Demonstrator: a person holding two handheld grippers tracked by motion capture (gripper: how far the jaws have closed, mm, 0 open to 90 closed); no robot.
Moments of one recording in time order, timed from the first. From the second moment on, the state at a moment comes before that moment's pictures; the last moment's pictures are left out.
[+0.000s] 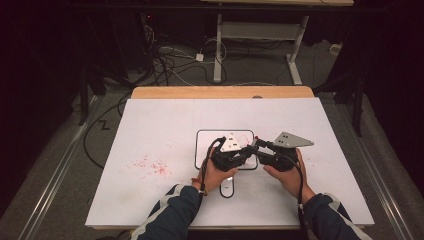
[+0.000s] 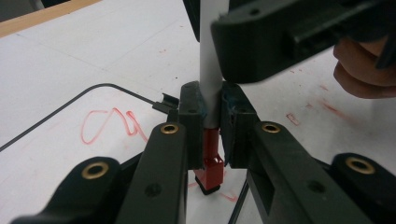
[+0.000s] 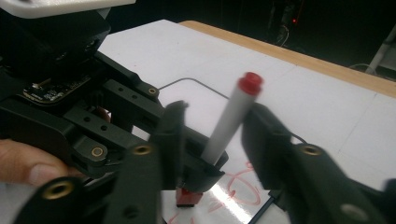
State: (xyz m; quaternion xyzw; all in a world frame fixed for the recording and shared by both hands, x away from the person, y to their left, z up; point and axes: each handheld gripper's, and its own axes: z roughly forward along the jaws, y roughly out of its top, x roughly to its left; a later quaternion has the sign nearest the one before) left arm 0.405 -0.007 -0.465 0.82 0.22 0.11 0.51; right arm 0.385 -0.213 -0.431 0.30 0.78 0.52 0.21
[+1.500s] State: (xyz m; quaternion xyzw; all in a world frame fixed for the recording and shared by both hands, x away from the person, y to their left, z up) left arm 0.315 0.167 -0.455 0.84 0.27 0.28 0.38; right arm 0.392 -0.209 -0.432 0.29 0.78 0.50 0.23
